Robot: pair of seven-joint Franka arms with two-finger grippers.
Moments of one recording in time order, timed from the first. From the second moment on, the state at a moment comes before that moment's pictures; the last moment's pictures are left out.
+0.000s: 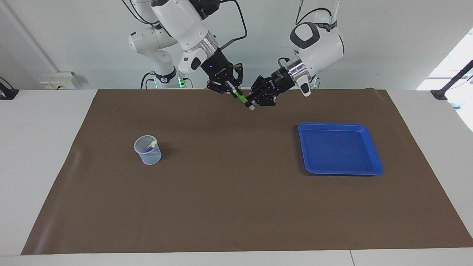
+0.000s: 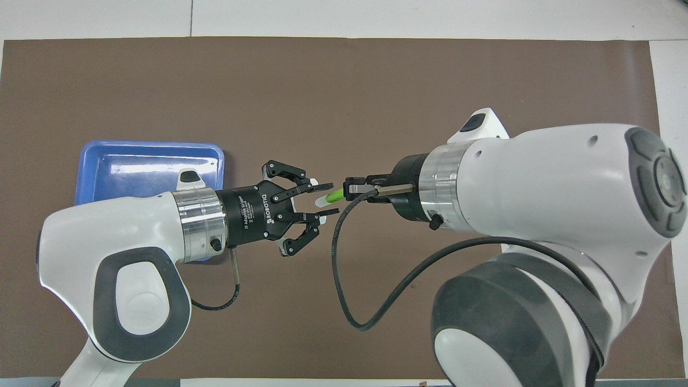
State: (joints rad) left arm -0.21 -0.19 -0.34 -2.18 -1.27 2.36 -1.45; right arm 0.44 -0.05 0.04 -1.80 0.49 2.09 0.29
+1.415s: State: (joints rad) left arm 0.19 -0.14 -0.32 -1.97 -0.28 1.87 -0.44; right arm 0.00 -0.15 0.03 -2.08 -0.03 2.06 -0.27
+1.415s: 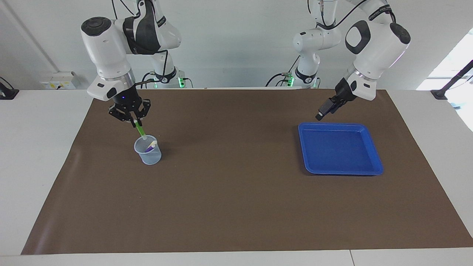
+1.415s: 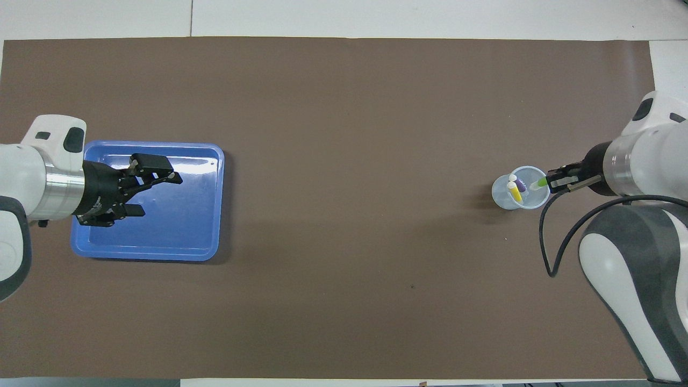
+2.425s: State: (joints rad) left arm 0.03 -0.04 -0.17 -1.65 0.00 1.47 -0.06; right arm -0.03 -0.11 0.03 -2.26 -0.03 2.30 -0.30
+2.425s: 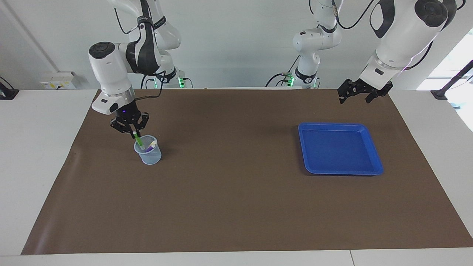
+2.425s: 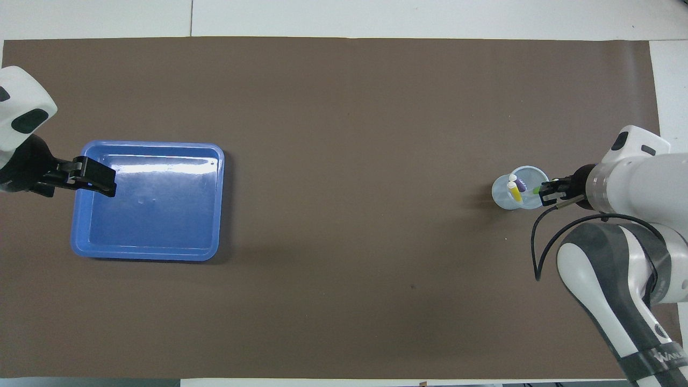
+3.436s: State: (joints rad) left arm -0.03 -0.04 -0.07 -1.62 -0.04 1.47 -0.07; right arm -0.03 -0.09 0.03 -2.24 -0.03 2.34 -0.28
